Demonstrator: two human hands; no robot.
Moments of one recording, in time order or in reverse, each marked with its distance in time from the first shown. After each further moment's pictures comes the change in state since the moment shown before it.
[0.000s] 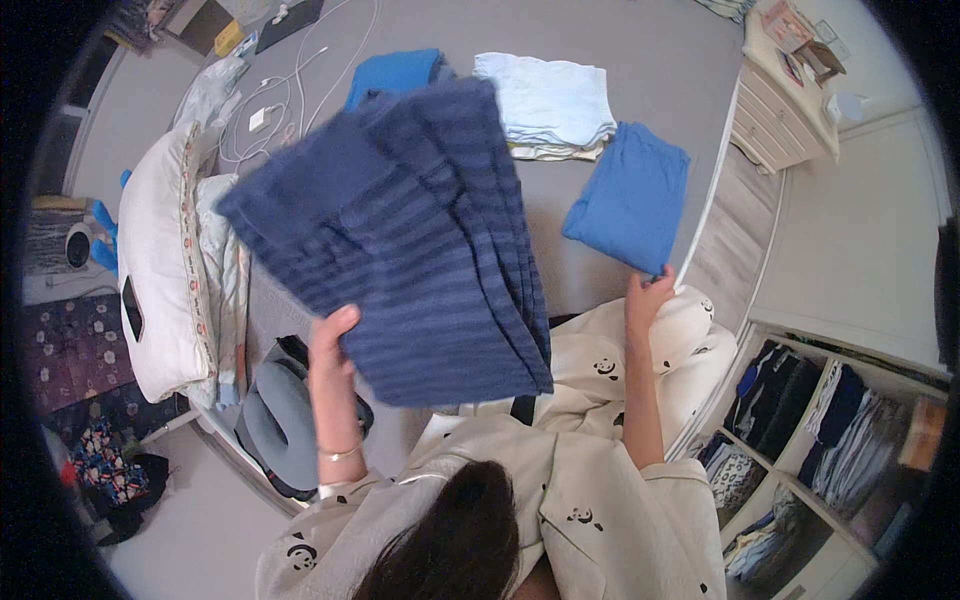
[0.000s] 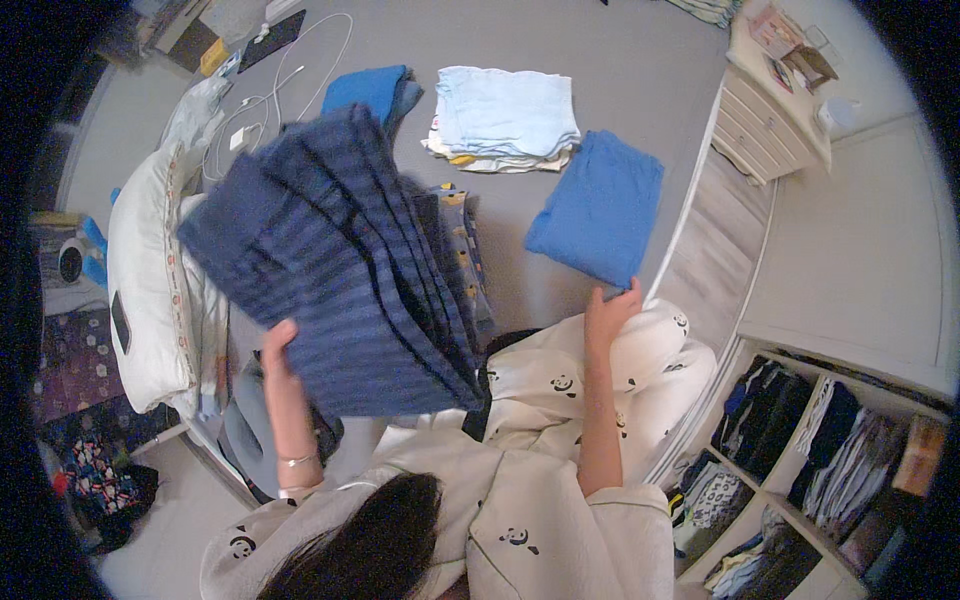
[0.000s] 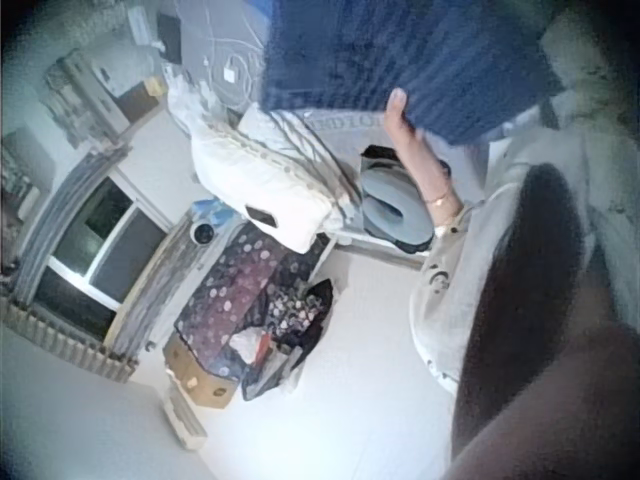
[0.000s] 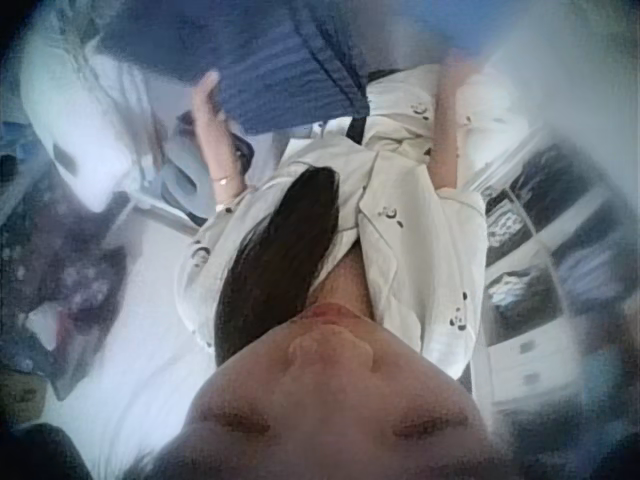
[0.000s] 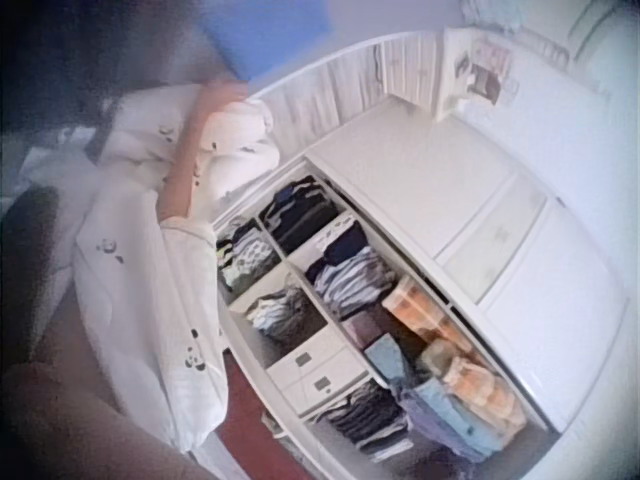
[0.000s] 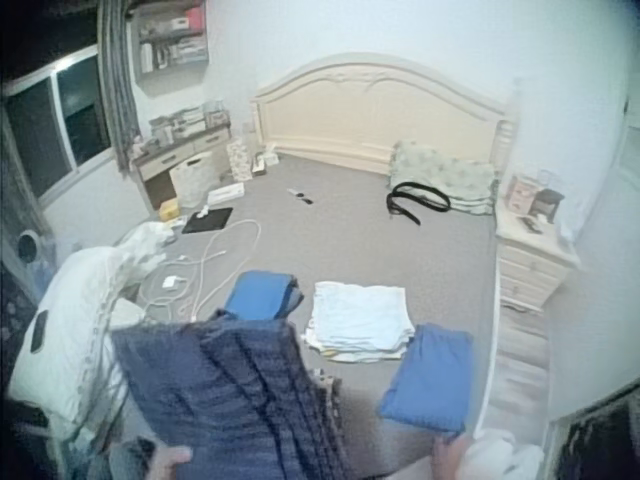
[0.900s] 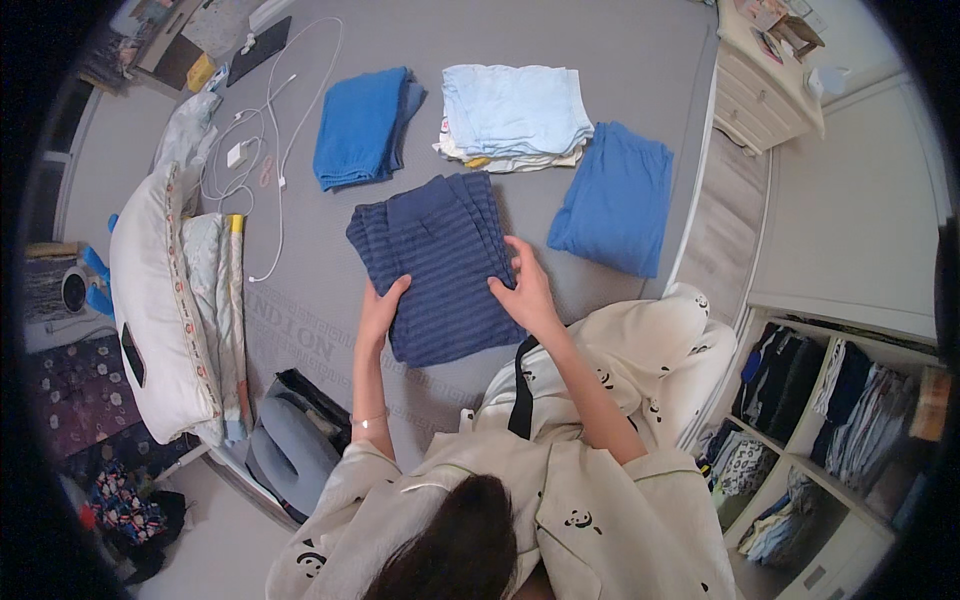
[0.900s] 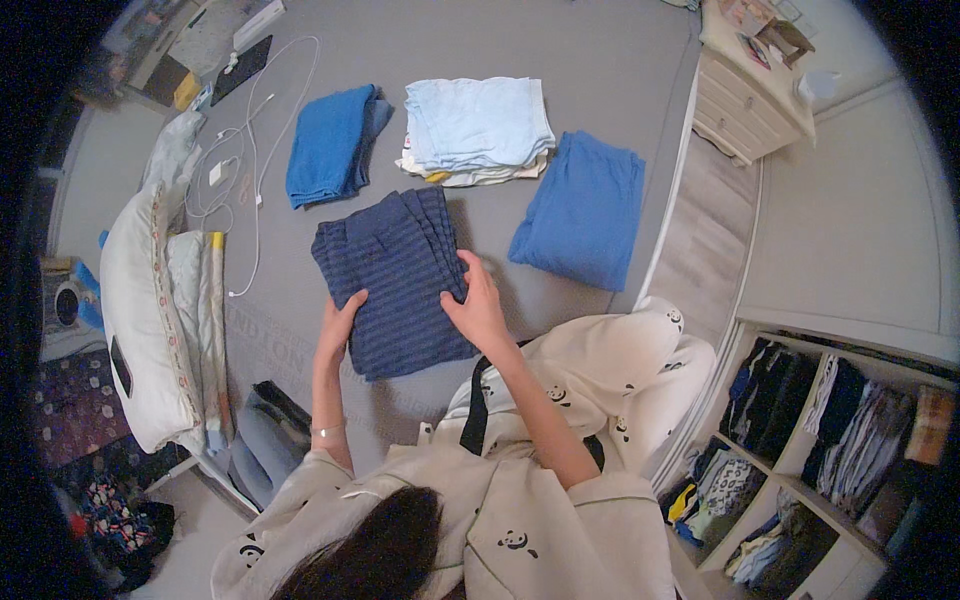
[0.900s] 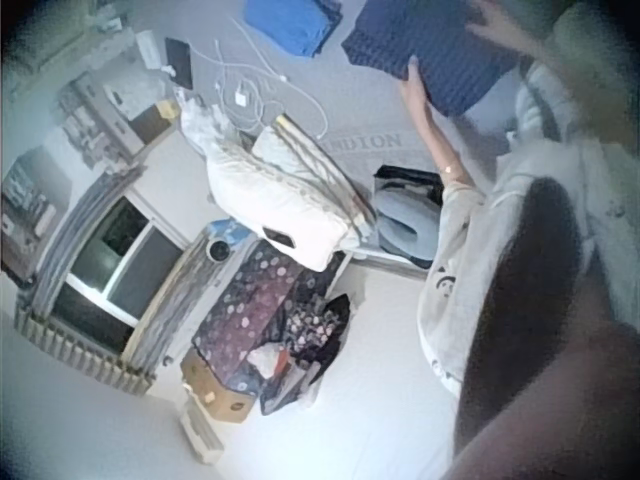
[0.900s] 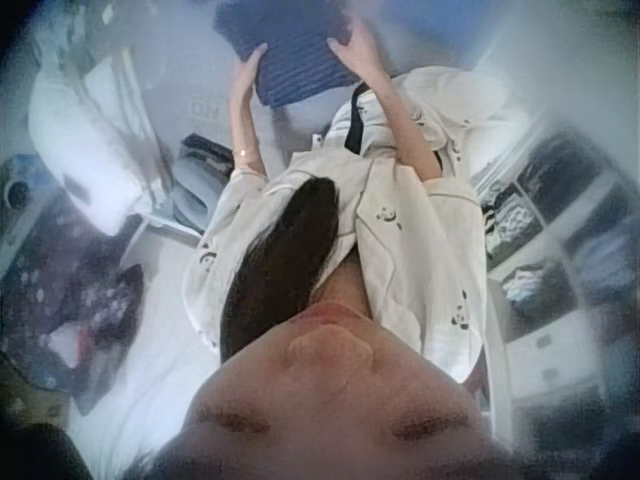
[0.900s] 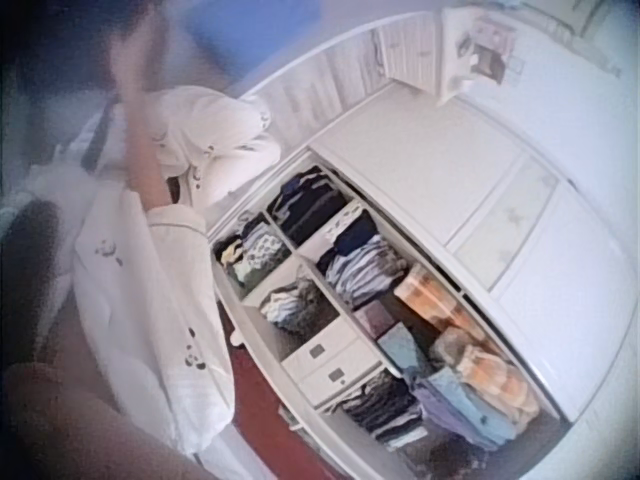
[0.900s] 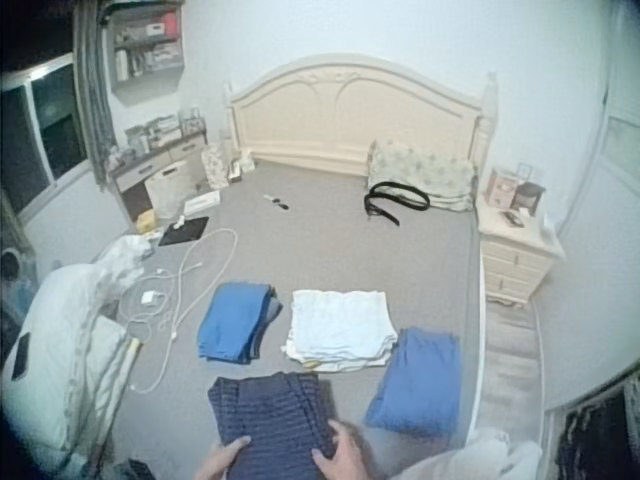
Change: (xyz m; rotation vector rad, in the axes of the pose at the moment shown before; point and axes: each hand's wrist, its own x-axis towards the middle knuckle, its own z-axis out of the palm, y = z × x) left_hand 0.117 -0.079 0.004 0.572 -0.054 -0.028; right_hand -0.075 -0.148 0.048 0.238 -0.702 -0.196
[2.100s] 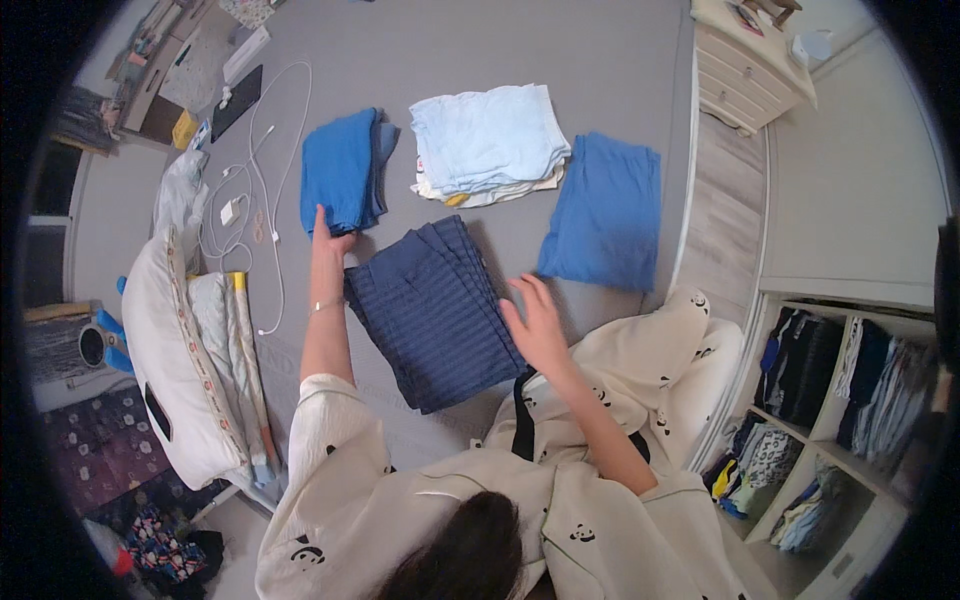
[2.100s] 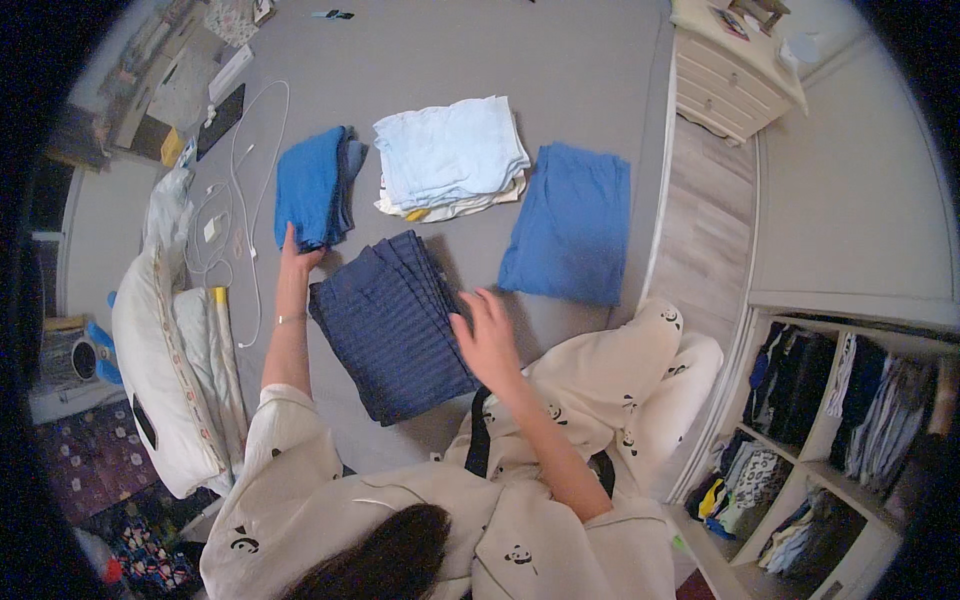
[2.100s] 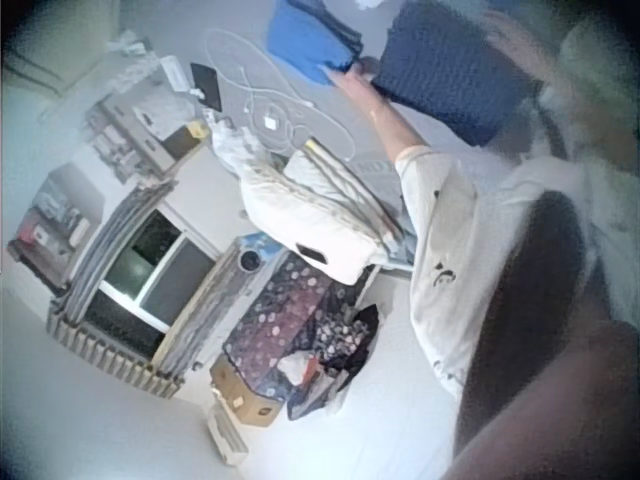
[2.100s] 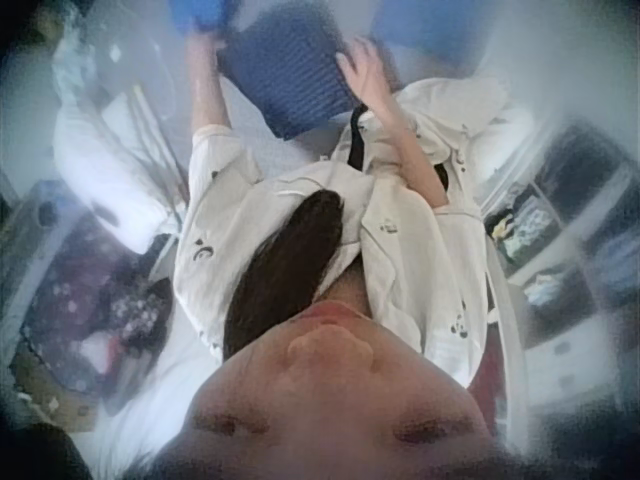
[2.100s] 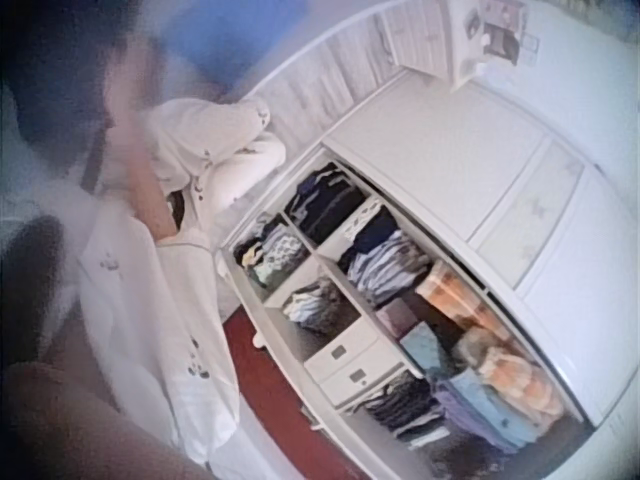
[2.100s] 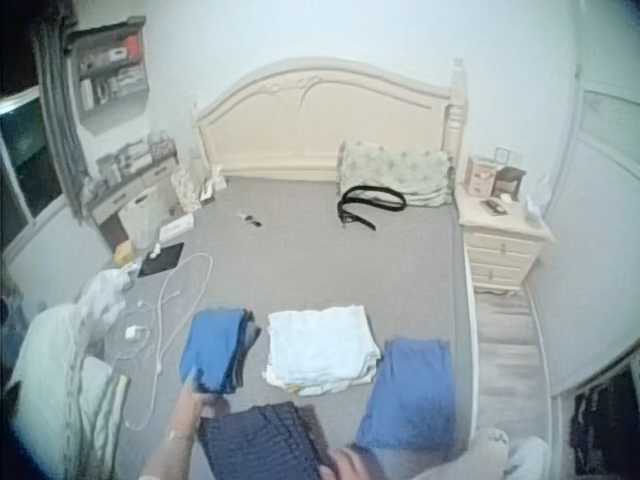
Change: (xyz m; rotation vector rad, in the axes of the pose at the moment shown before) left_hand 0.241 0.040 -0.075 -0.991 0.299 -0.165; right_hand 0.001 0.011 -0.015 -0.087 0.162 -0.177
